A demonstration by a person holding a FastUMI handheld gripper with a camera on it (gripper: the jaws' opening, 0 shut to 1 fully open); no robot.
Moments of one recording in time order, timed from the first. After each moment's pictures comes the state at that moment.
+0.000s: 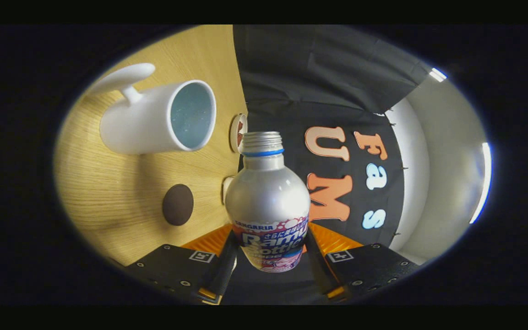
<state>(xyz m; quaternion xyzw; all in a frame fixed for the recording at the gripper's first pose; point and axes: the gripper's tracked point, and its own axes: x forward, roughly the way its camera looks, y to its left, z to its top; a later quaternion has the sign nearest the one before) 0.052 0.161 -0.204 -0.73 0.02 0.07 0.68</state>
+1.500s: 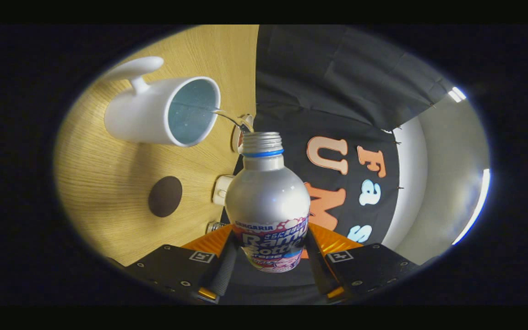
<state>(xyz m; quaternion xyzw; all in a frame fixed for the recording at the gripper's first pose) 0.062 0.168 -0.184 -0.78 0.00 0.08 0.62</state>
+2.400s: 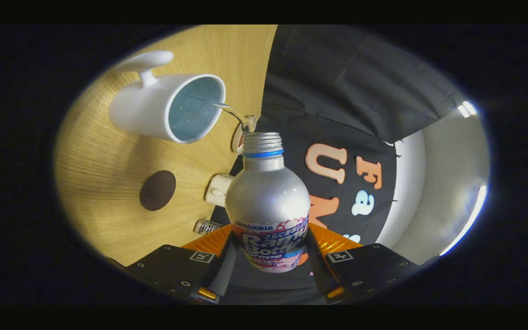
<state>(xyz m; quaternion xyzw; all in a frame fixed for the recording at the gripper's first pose) 0.068 0.177 -0.170 -0.81 -0.01 0.09 0.58</state>
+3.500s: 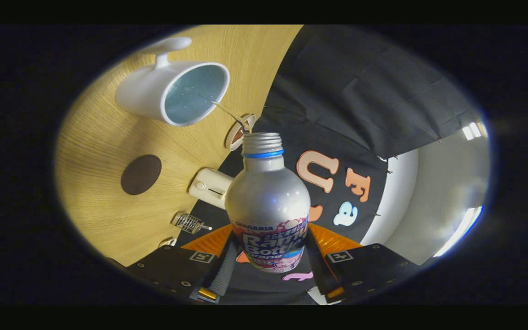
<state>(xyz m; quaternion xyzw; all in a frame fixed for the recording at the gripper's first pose) 0.077 0.186 -0.144 -0.85 -0.06 0.08 0.52</state>
